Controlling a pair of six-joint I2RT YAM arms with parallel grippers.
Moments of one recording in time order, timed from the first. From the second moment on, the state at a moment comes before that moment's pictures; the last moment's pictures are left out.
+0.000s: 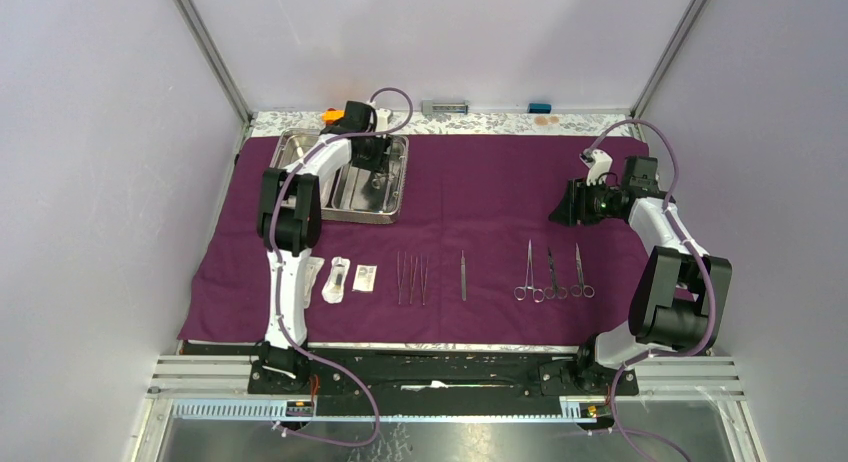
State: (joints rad) left arm -0.21 2.31 1.88 -0.51 0.18 0.06; right arm -0.23 1.51 0.98 -0.48 -0.74 -0.29
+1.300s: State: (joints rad) left arm -0.16 2.34 1.90 -0.41 0.04 -0.11; right arm -0.22 1.54 0.98 -0.48 -0.74 -0.31
